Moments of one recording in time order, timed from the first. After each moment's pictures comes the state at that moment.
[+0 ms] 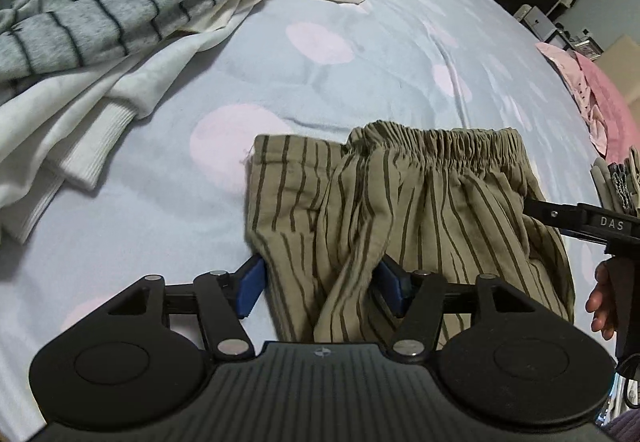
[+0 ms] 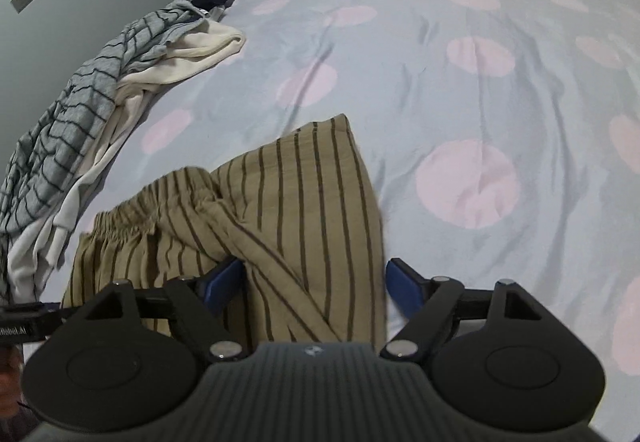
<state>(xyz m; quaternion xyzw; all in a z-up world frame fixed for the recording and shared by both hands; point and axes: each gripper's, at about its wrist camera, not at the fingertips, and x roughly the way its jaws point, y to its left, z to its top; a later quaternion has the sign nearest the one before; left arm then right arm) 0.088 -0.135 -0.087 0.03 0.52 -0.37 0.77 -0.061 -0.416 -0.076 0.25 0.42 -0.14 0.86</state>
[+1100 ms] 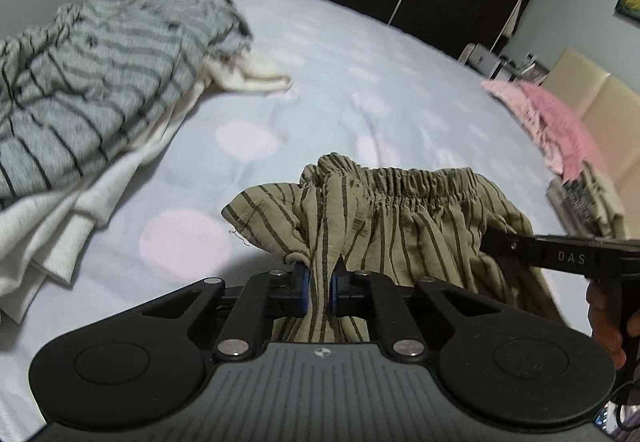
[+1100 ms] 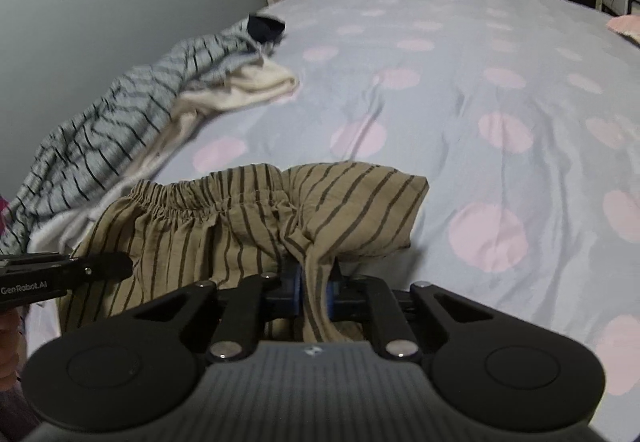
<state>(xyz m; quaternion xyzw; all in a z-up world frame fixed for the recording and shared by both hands) 0.055 -0.146 -0.023 0.01 0.40 -0.44 0.80 -0.085 -0.369 -0.020 0.18 0.35 -0.13 0.91</state>
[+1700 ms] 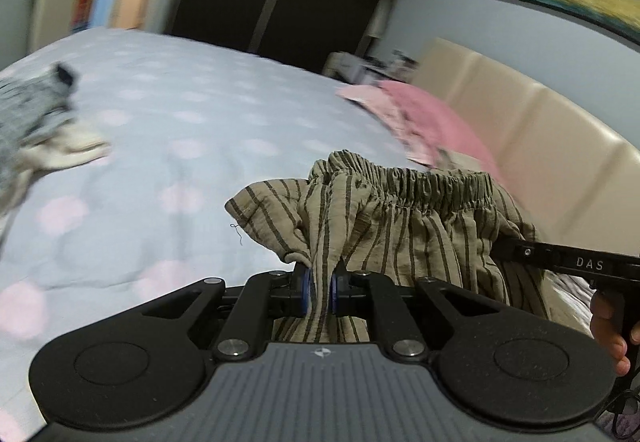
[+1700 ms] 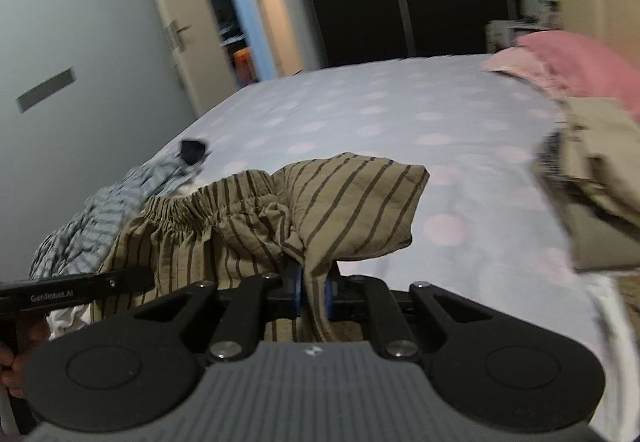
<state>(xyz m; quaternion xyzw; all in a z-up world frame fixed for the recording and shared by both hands) -0.054 -0.233 0.046 0.03 0.33 -0.61 0.72 -0.293 -0.385 0.071 0.21 0.22 -0.28 0.91</state>
